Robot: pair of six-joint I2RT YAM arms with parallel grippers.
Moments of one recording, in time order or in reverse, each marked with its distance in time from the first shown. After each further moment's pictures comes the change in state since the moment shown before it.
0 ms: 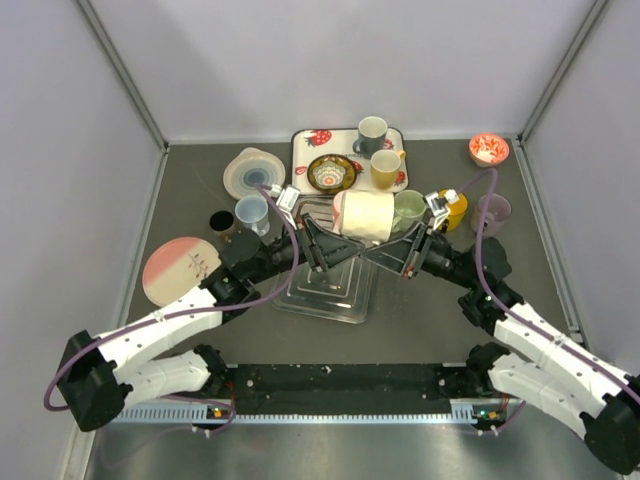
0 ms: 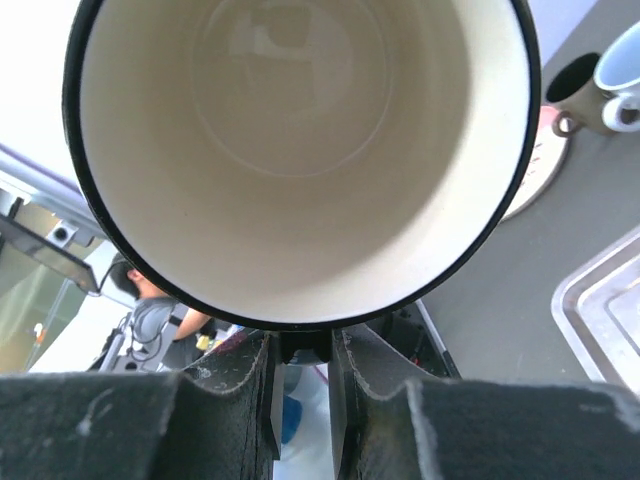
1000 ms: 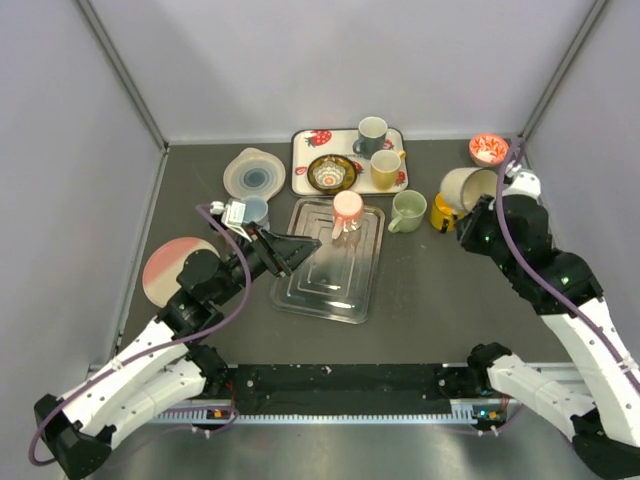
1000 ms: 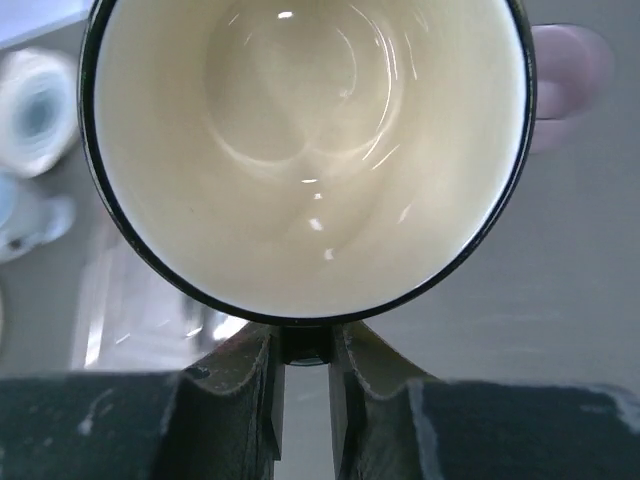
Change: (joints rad) left arm 0.115 -0.353 -0.104 -0.306 -0.197 0.142; right arm -0.082 -0.013 0.656 -1.424 0.892 -0.587
